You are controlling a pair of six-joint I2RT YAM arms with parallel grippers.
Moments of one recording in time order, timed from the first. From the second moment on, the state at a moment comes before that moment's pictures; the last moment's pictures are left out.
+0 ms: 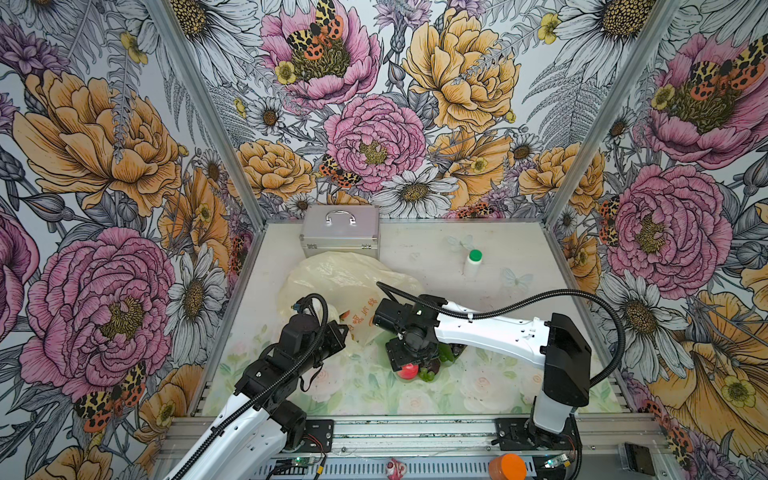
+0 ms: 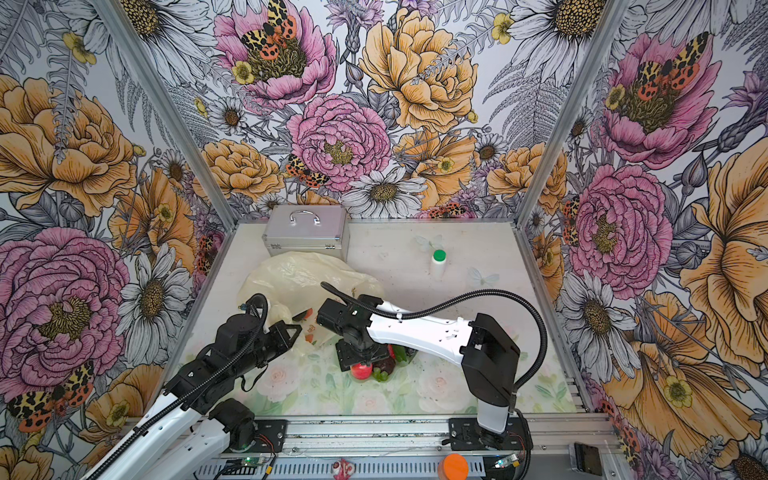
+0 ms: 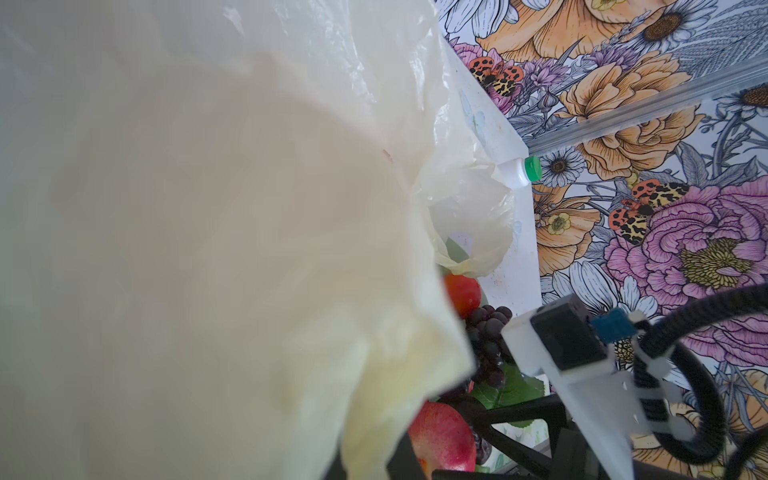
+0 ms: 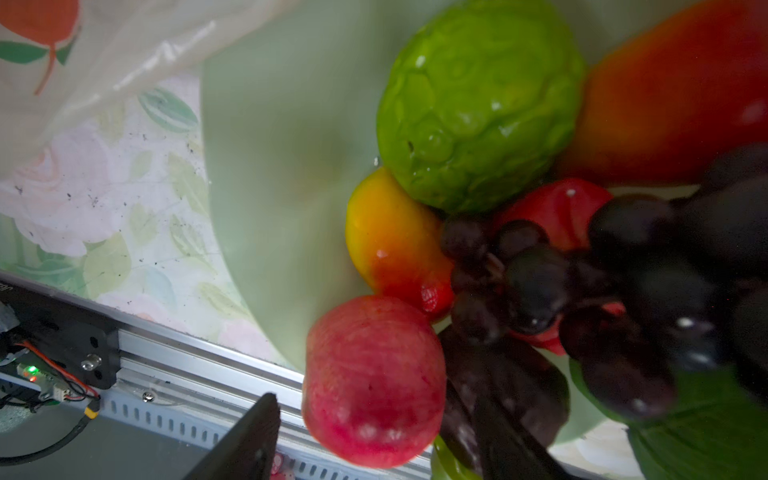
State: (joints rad) left arm -0.51 0.56 0.52 -0.55 0.04 -0.94; right arm 1.09 1.80 1.49 -1.17 -0.05 0.76
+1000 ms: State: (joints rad) left arm -0.51 0.48 0.52 -0.58 0.04 -0.94; right arm 1.09 1.86 1.51 -1.14 -0.06 0.75
